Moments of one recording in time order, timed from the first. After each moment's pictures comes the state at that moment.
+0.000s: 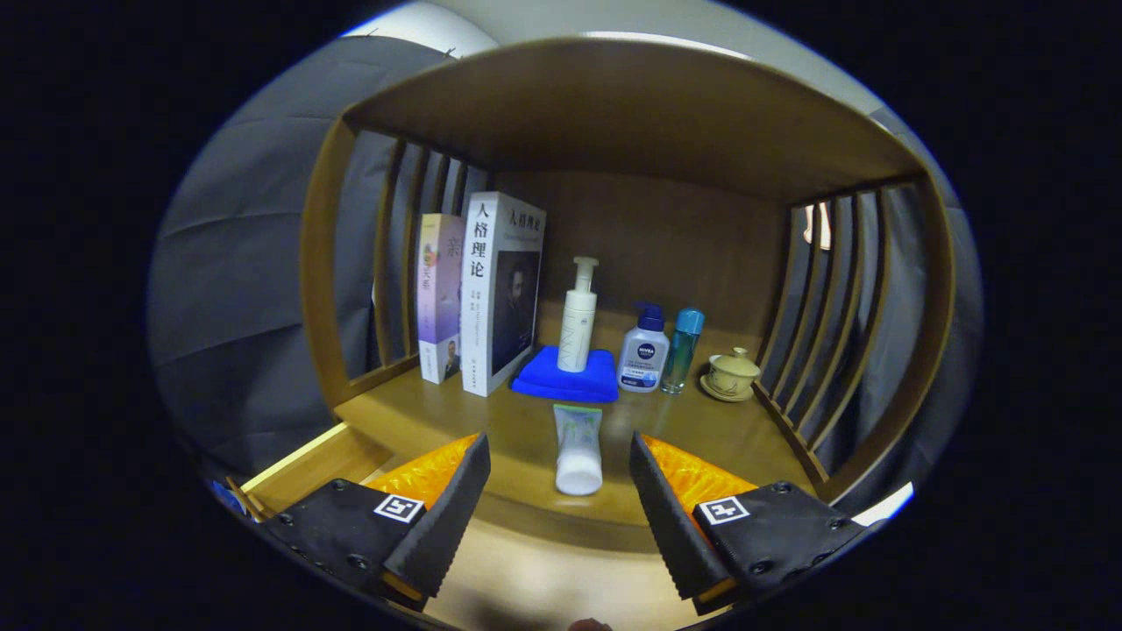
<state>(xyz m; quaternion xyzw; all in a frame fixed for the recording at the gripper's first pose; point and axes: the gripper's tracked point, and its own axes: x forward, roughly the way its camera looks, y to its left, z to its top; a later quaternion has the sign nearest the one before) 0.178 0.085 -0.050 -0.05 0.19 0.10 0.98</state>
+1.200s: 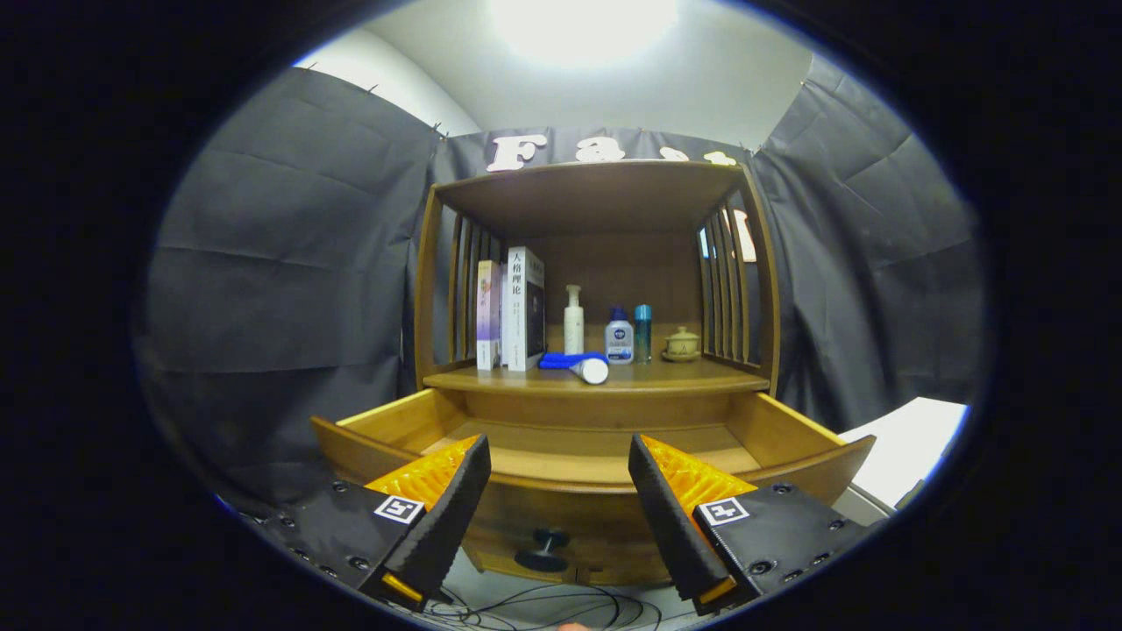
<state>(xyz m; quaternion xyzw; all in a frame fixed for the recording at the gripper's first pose) -0.048 0.090 -0.112 0.01 0.07 0.06 1.00</state>
